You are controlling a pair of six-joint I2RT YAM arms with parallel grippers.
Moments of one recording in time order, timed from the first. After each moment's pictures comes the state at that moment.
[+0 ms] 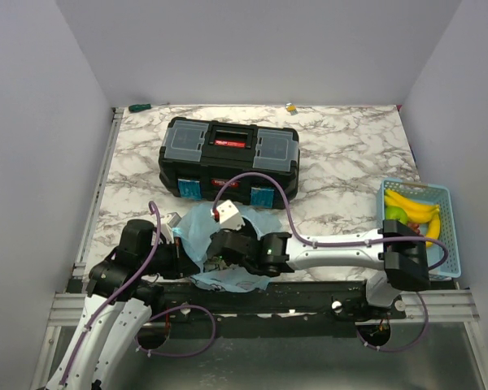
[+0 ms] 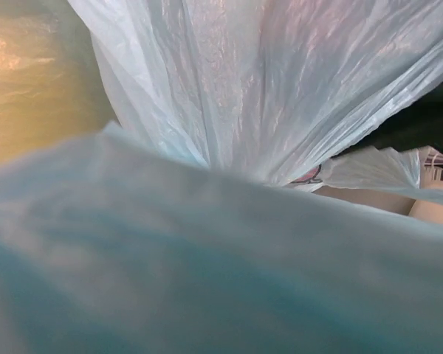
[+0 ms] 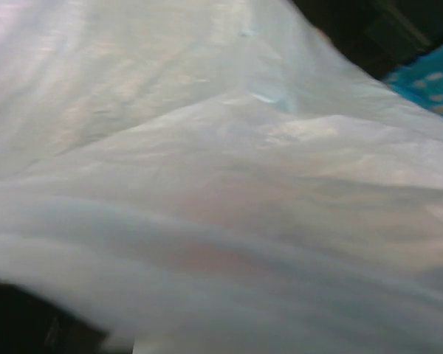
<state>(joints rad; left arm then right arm) -0.32 0.37 0.57 -1.04 0.56 -0.47 1.39 1.69 1.19 -0.43 0.70 0.51</state>
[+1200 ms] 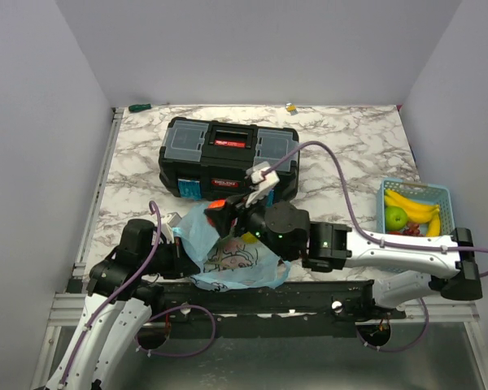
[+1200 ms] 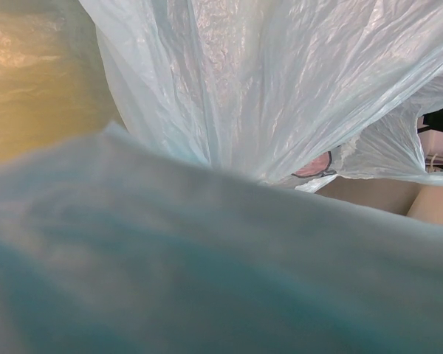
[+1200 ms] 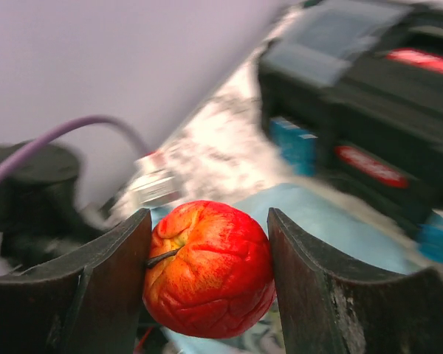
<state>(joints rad) -0.32 0.38 0.56 -1.04 0.56 -0.48 1.39 1.36 1.24 0.01 0.50 0.41</state>
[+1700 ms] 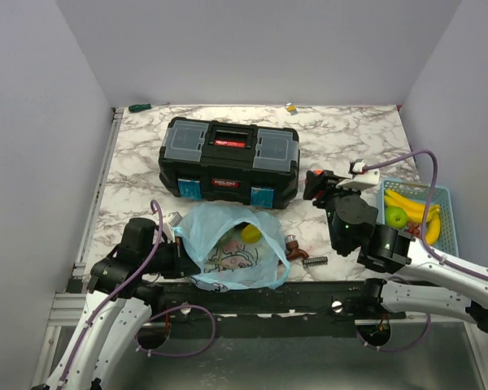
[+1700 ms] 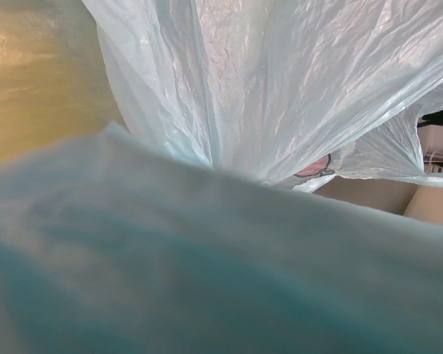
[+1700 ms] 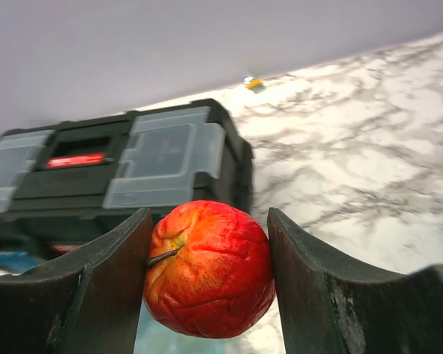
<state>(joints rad) -0.32 0.40 0.56 -1.04 0.56 -0.48 1.18 0.89 0.91 -0.08 1.14 0.36</state>
